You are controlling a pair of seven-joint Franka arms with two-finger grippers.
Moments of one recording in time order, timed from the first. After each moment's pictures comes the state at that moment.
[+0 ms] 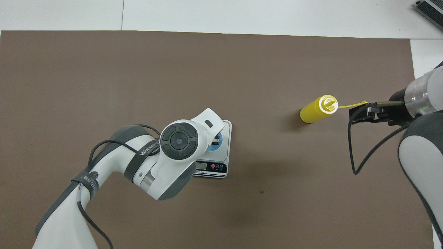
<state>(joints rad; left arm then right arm) -0.48 0.22 -0.20 -1.98 0.08 2.32 -0.64 0.01 -0.02 0.06 -1.68 -0.02 1.63 0.13</state>
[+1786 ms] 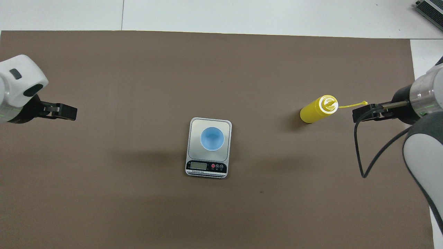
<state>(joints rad) 0.07 -0.05 -0.16 -1.77 0.05 1.76 0.02 -0.02 -0.02 0.06 -1.68 -0.01 1.67 -0.09</state>
